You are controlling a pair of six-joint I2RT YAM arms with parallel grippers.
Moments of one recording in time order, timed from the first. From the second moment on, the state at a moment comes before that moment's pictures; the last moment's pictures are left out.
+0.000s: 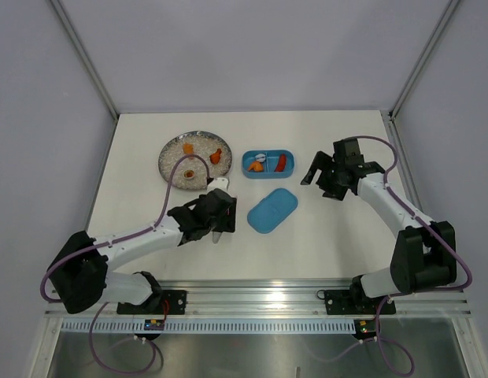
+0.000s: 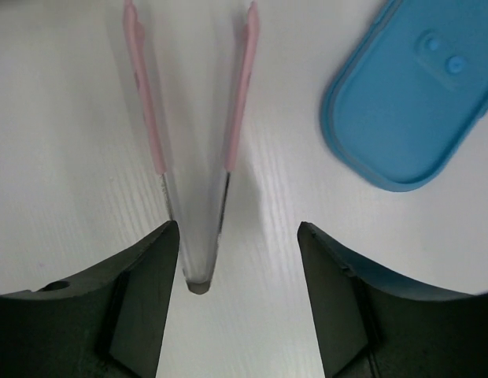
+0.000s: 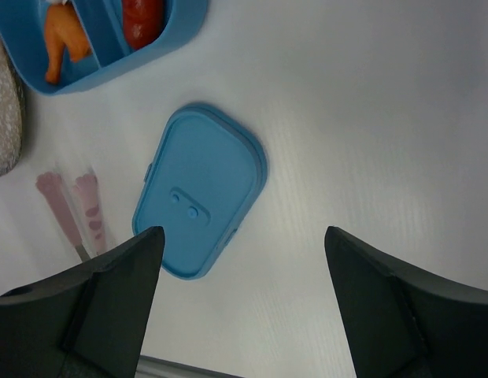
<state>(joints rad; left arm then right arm) -0.85 1.29 0.72 -0.34 -0.34 -0.59 0.20 1.43 1.04 -0.55 -0.13 0.66</state>
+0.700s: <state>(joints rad) -0.80 1.33 0.90 -0.35 -0.23 -0.60 0.44 1.62 0.86 -0.35 -0.07 0.82</state>
